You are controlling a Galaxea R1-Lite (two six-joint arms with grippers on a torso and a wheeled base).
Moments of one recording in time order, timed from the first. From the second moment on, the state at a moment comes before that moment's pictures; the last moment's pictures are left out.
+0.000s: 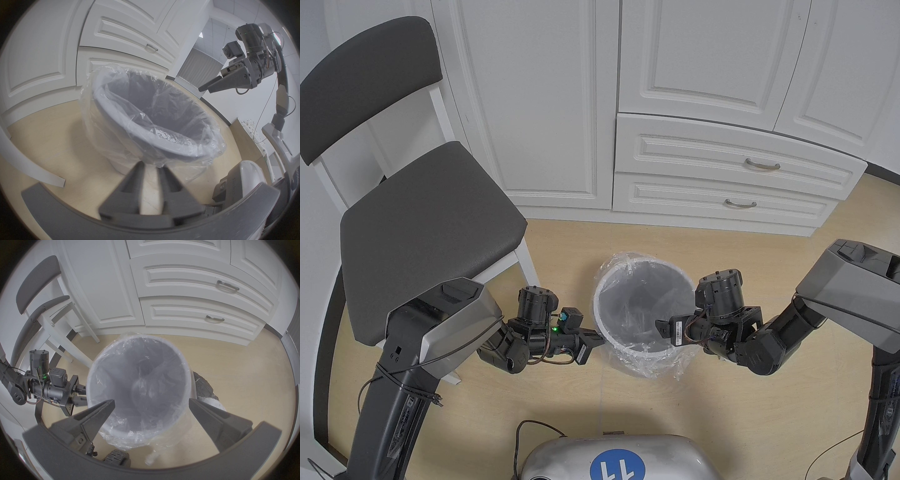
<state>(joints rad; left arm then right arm) -0.40 2.69 -1.41 -0.74 -0.58 0.27 0.51 2.23 -0.94 -0.72 -0.26 0.23</state>
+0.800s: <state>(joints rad) -0.33 2.80 -1.62 -0.73 -0.58 0.12 0.46 2.26 -0.99 -0.72 -0.25 0.23</state>
